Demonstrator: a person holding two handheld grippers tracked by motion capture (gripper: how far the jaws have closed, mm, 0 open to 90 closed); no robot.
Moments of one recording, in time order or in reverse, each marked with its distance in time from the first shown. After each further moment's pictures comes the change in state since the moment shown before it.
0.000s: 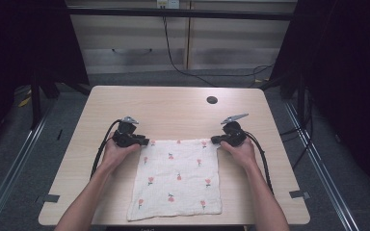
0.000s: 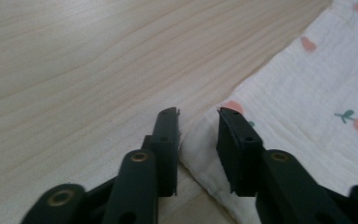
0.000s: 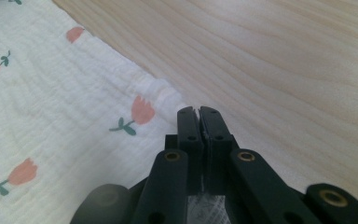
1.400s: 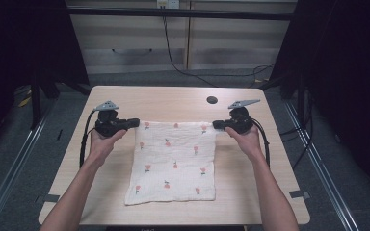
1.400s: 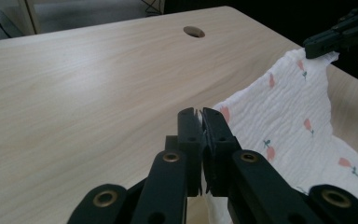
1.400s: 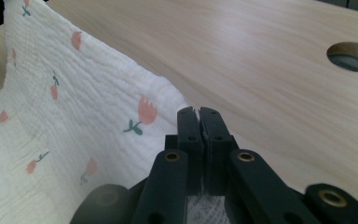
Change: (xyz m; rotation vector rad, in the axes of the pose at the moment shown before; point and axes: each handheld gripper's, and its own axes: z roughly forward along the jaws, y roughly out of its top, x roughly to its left) left arm 0.006 0.029 -0.079 -0.302 -0.065 -0.040; right arm 0.004 0.043 -0.050 -0.158 0.021 -0.015
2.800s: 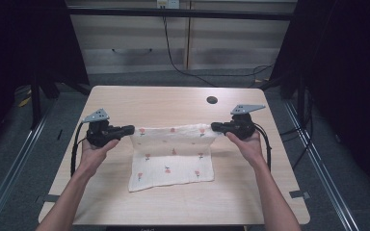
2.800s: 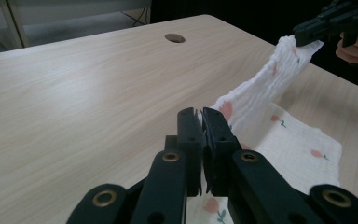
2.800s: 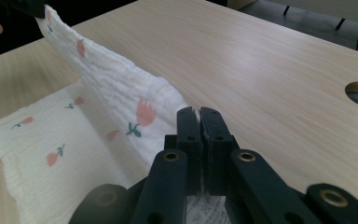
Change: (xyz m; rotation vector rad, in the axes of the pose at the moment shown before) left arm -0.015 -0.026 -0.029 -0.048 -0.046 0.061; right arm 0.025 -0.010 -0.020 -0.114 0.060 -0.086
